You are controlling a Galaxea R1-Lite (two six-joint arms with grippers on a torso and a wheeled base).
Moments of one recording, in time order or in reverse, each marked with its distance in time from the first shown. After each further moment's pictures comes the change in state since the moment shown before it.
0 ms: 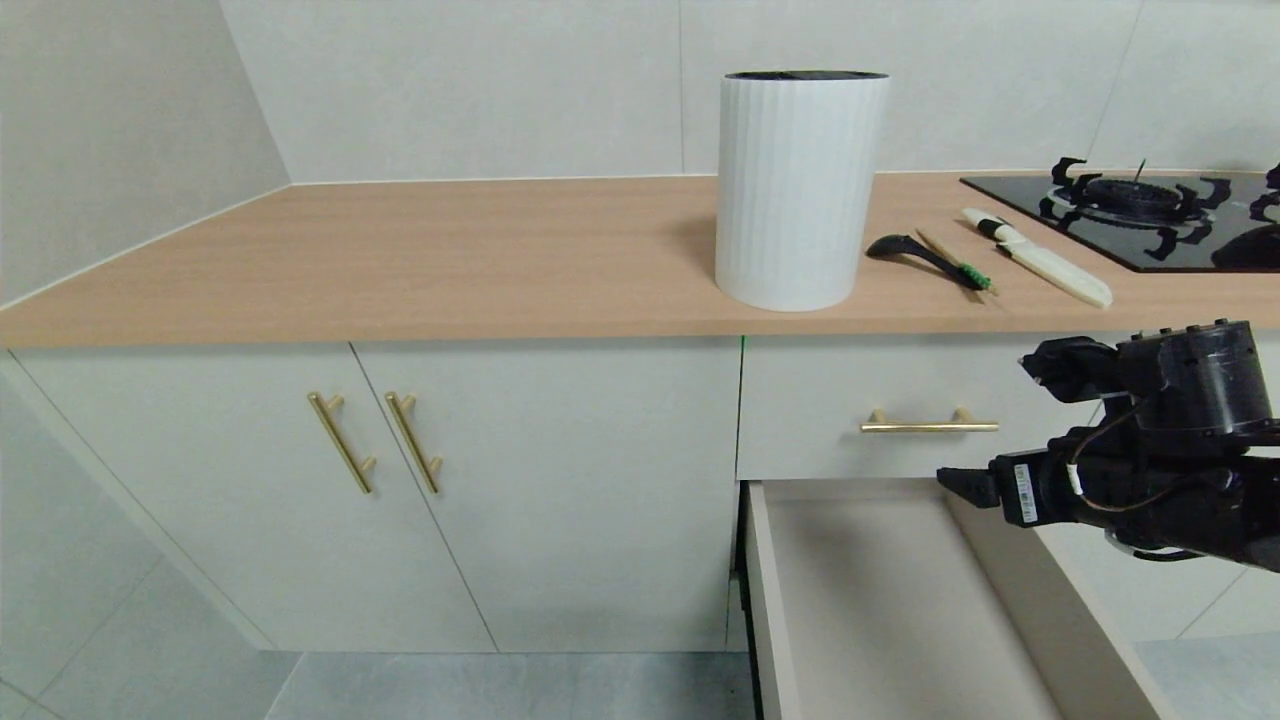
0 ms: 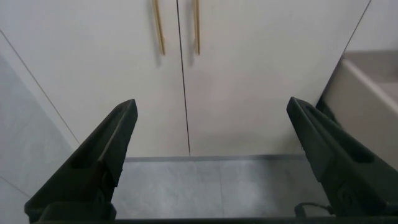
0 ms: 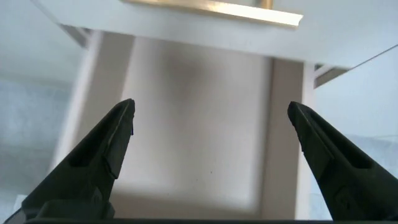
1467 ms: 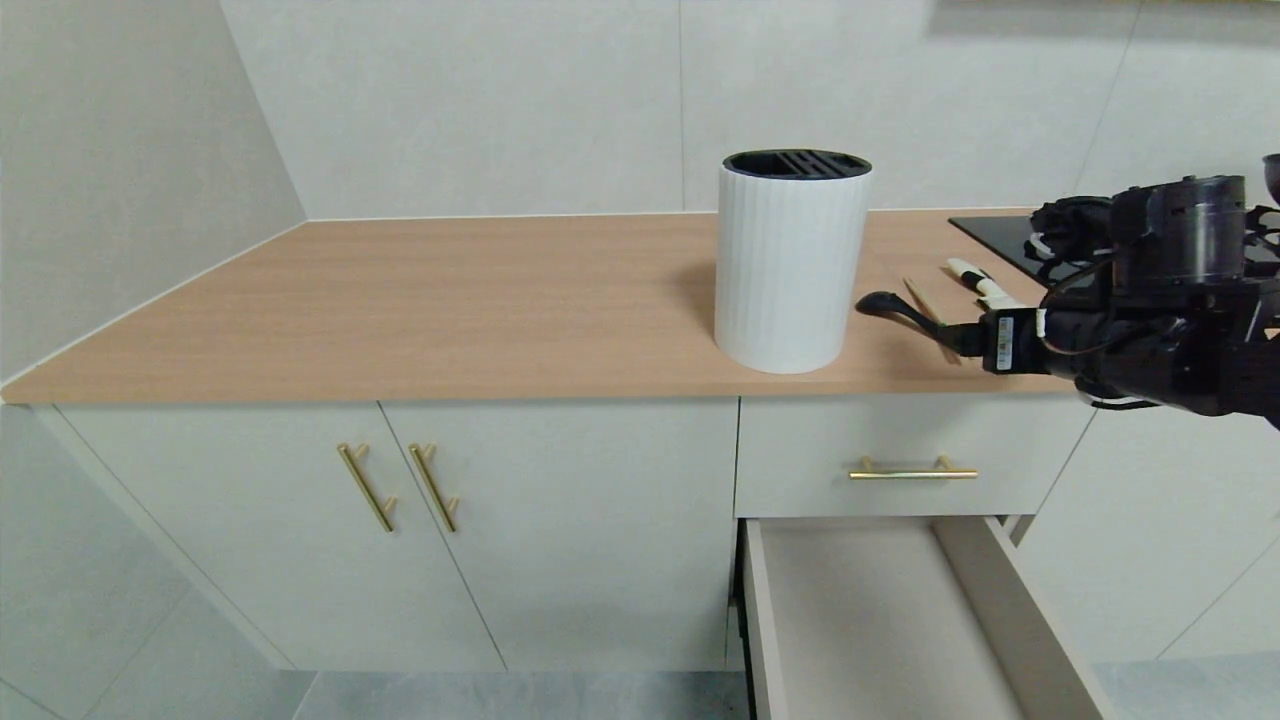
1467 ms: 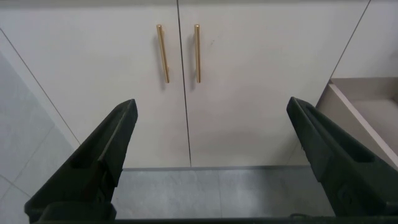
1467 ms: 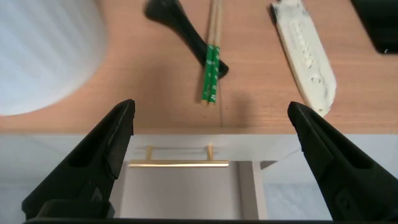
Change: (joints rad) left arm 0.001 0.000 0.000 0.000 0.000 0.000; right arm -0.037 0.120 -0.377 0.023 -0.143 0.007
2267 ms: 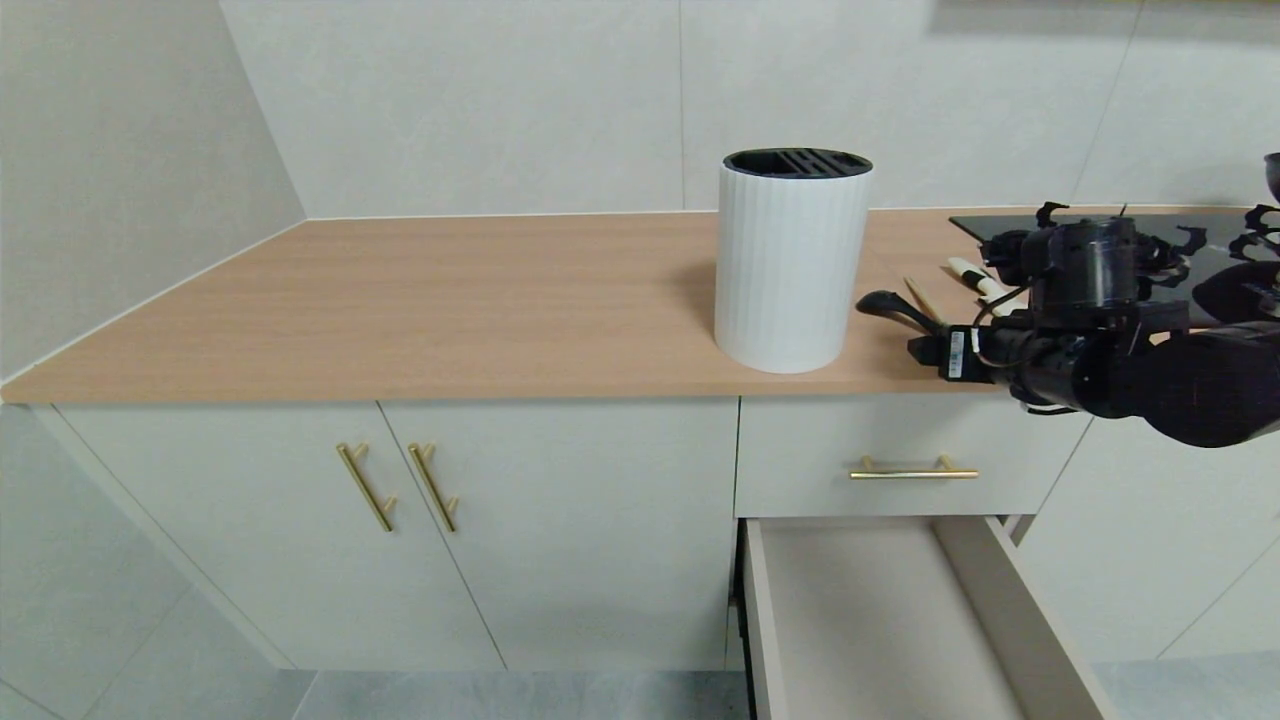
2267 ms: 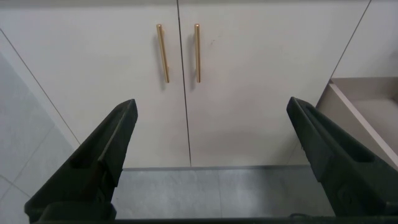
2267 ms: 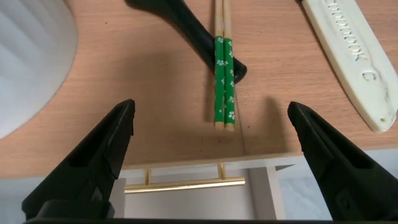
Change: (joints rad) left arm 0.000 0.000 0.000 0.000 0.000 0.000; right arm -0.006 0.157 -0.063 -0.064 -0.024 0.068
